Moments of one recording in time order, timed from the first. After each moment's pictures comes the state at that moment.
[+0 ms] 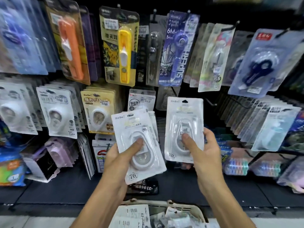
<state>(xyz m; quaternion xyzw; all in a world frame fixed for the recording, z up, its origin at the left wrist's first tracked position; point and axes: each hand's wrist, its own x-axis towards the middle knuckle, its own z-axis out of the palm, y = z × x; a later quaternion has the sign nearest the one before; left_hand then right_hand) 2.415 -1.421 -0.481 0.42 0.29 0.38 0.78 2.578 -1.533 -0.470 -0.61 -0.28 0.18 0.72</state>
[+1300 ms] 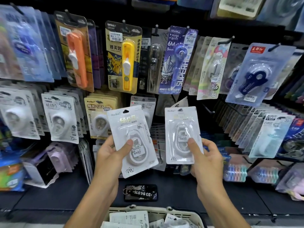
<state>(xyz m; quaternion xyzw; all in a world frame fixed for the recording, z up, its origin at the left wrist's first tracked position) 2.403 -1.406 -0.467 0.47 0.29 0.45 0.70 2.573 -1.535 -0.466 -0.62 -0.18 0.17 0.74</state>
